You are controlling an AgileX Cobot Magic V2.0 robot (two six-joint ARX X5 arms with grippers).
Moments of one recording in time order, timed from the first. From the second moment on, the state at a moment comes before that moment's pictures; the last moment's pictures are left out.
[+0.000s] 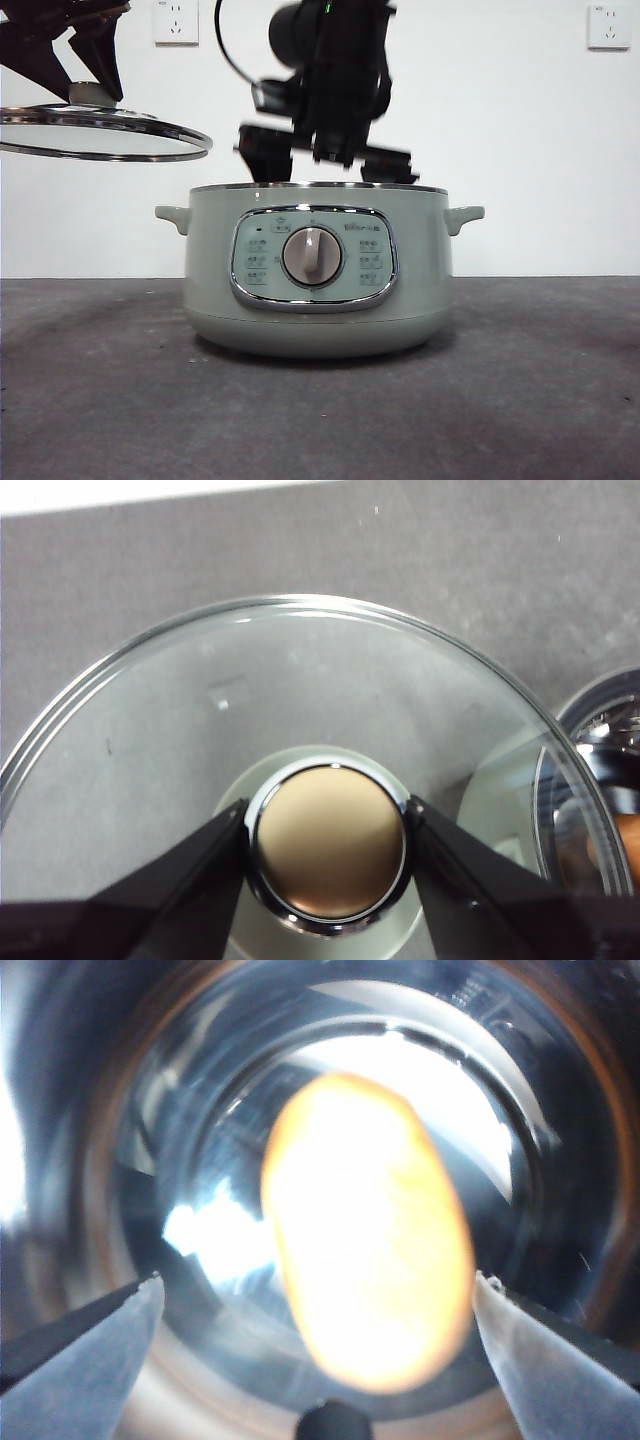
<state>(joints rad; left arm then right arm) -0.07 1.58 1.59 -0.74 0.15 0.03 0.67 2.15 2.04 -1.16 0.00 0.05</state>
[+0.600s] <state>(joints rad) -0.41 1.59 1.59 -0.75 0.15 0.03 0.68 1.60 2.00 -1.36 0.05 0.05</state>
